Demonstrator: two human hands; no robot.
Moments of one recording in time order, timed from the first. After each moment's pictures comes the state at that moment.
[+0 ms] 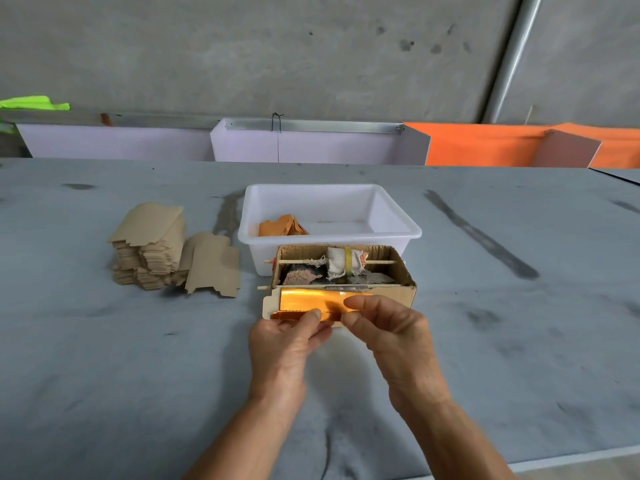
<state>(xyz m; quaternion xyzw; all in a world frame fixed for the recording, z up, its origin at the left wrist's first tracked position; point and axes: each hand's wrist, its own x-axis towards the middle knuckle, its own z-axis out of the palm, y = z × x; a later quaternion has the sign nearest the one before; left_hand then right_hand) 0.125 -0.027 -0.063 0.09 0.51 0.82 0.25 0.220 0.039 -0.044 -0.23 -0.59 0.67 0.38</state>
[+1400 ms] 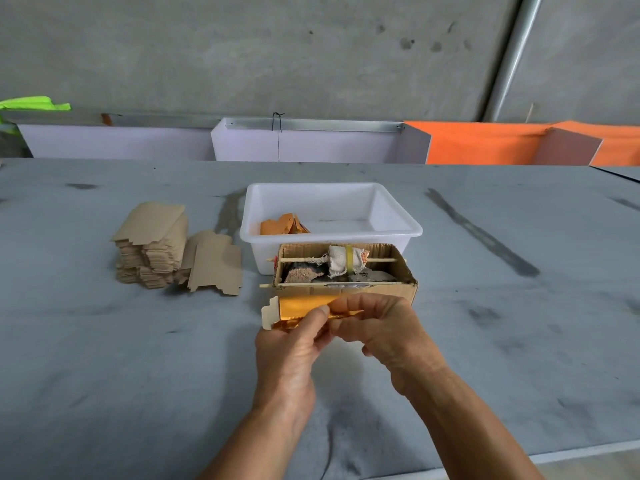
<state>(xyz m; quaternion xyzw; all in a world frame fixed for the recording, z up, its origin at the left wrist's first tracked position) 0.138 -0.033 -0.056 0.08 0.49 0.83 0.26 0.216 0.041 -0.022 -0.33 -0.66 0.64 0.21</state>
